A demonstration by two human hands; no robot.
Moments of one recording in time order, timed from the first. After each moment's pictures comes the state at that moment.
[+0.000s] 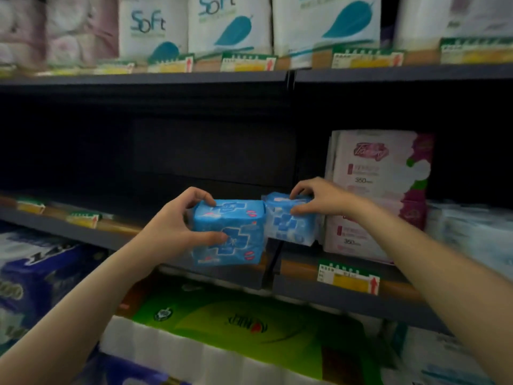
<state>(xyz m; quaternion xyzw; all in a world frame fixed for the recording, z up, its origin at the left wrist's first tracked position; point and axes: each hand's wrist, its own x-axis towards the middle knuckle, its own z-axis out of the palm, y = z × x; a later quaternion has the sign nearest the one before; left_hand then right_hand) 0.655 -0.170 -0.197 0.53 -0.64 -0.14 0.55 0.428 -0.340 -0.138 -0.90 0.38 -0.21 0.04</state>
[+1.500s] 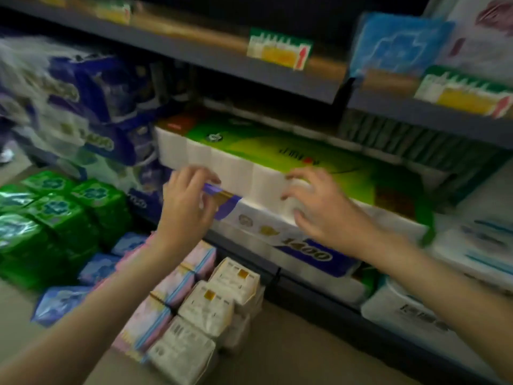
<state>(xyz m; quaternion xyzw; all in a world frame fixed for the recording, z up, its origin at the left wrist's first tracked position) 0.664 -0.089 -0.453 0.68 -0.58 0.15 0.43 0.453 -0.203 -0.405 -0.96 0.17 -0.21 -0.04</state>
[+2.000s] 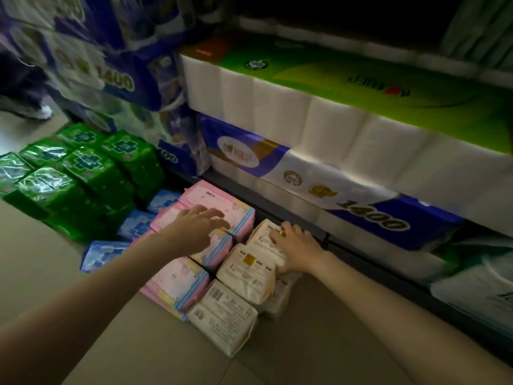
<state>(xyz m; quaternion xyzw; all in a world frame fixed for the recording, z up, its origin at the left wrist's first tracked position) 0.735 -0.066 -0.574 0.74 -0.64 -0.14 -0.15 0.546 -0.196 -0.645 -0.94 0.25 0.22 0.09</state>
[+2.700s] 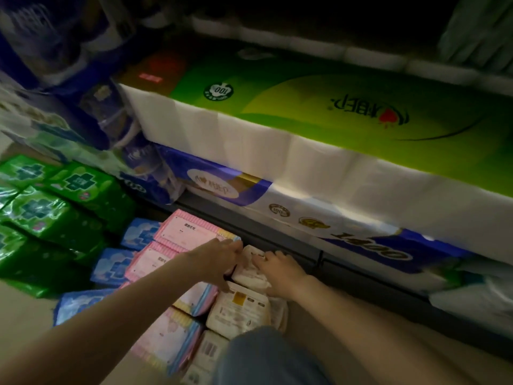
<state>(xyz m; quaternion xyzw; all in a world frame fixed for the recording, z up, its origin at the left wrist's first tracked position) 0.739 -0.155 -0.611 0.55 -0.75 -0.25 -0.25 0.574 -0.208 -0.652 -0.92 0.26 0.23 0.17</state>
